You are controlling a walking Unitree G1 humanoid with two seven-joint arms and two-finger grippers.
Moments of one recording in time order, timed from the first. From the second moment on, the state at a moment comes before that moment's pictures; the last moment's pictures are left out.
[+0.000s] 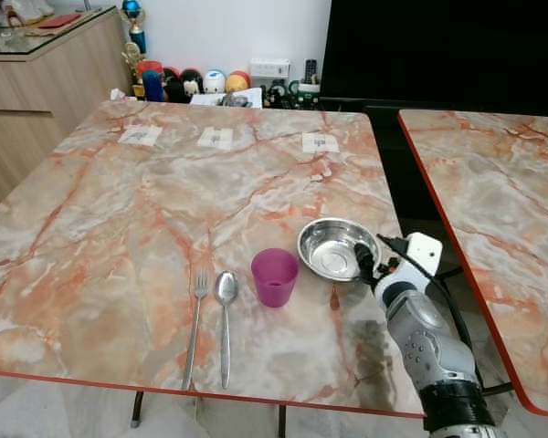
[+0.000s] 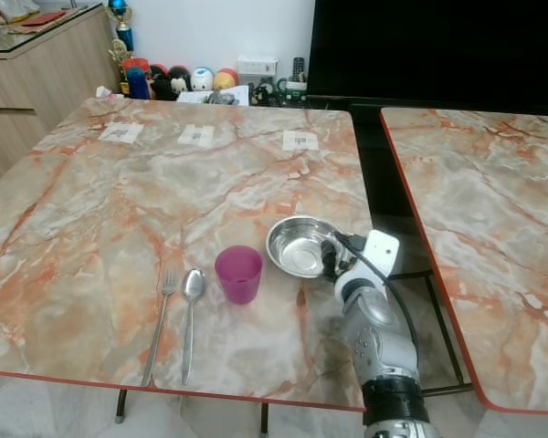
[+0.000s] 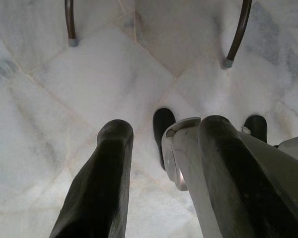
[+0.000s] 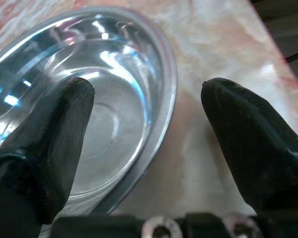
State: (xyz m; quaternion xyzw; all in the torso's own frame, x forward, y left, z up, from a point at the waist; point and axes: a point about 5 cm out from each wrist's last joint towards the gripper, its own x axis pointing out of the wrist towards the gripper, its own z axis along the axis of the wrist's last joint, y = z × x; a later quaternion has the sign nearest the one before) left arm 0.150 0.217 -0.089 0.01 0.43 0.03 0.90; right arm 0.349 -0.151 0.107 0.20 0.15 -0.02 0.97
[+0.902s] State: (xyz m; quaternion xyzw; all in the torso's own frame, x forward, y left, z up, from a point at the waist) left arm 0.149 0.217 -0.089 0.01 0.43 0.03 0.90; right arm 0.357 -0.142 0.099 0.21 0.18 0.01 0.96
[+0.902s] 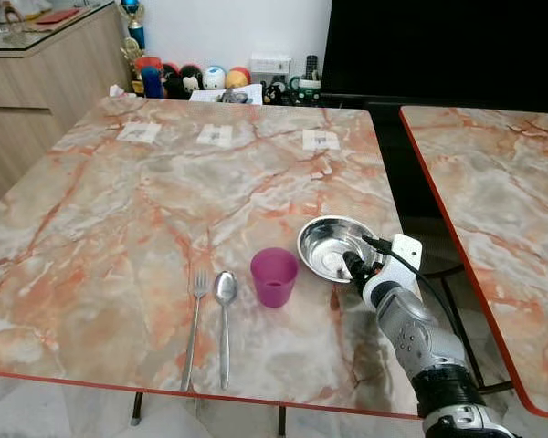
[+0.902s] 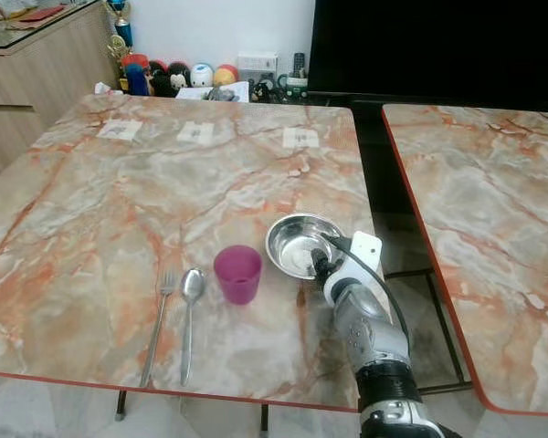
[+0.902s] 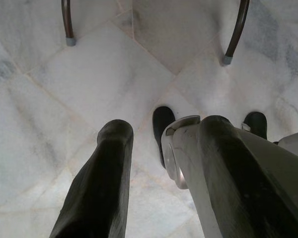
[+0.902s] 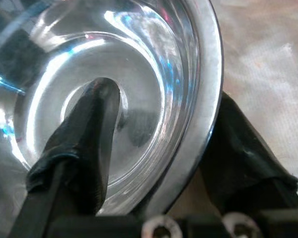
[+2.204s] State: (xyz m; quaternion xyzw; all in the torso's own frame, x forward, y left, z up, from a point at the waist) left arm 0.147 0.216 -0.090 0.02 0.44 0.02 0.90; right arm 0.327 -0.182 0.126 0.19 -0.04 -0.10 0.98
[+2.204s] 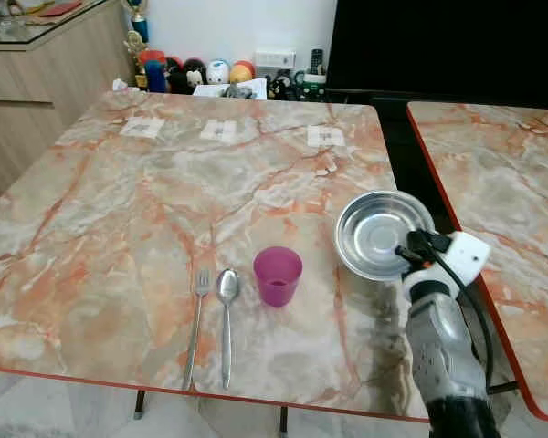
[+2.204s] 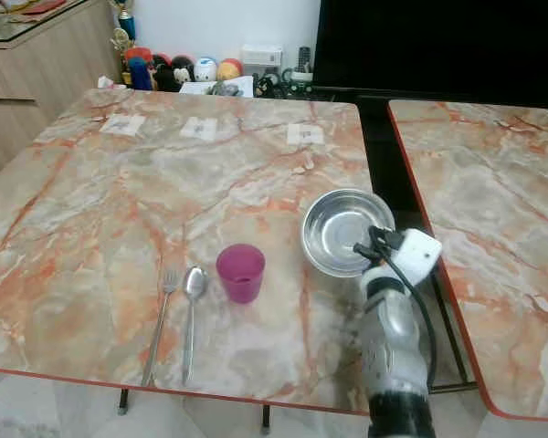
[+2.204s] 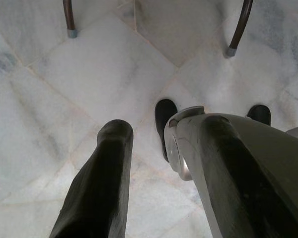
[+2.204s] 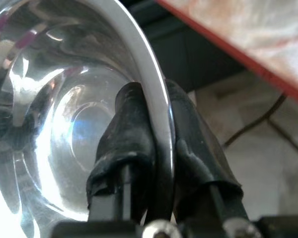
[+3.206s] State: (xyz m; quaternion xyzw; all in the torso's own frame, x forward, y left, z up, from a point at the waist) left arm 0.150 0.210 -0.089 0.03 0.42 0.01 0.91; right arm 0.317 -0.172 0.132 0.17 -0.07 -0.08 0.98
